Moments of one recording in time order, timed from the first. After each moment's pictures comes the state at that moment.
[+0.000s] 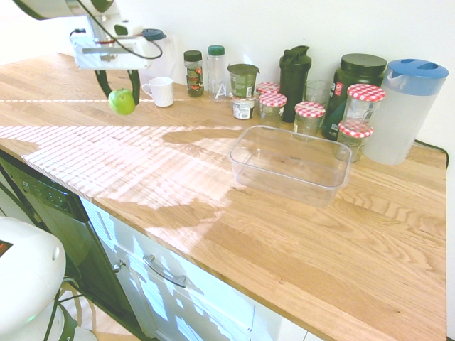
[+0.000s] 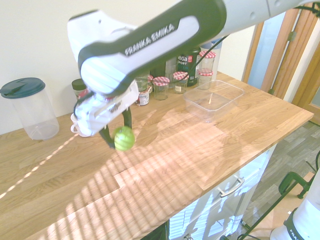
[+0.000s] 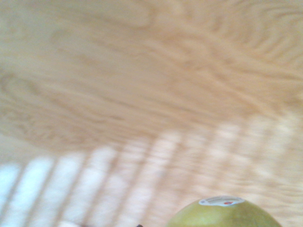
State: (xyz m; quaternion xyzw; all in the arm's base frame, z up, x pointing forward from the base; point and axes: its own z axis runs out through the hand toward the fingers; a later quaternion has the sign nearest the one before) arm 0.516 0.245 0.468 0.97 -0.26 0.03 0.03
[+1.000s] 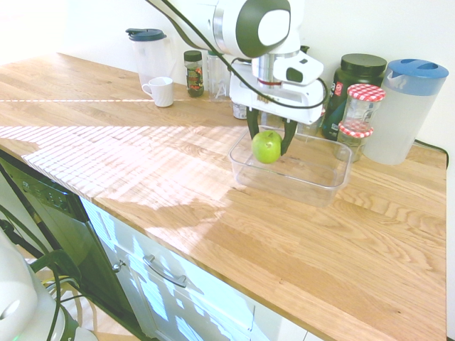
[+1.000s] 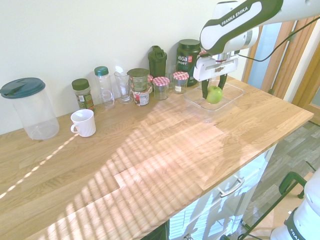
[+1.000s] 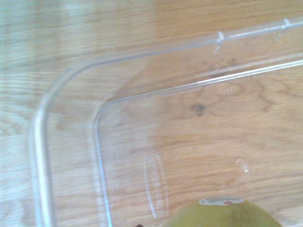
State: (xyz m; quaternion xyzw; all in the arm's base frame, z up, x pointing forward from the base) arm 0.506 -0.159 0.405 0.89 -0.46 0.04 0.01
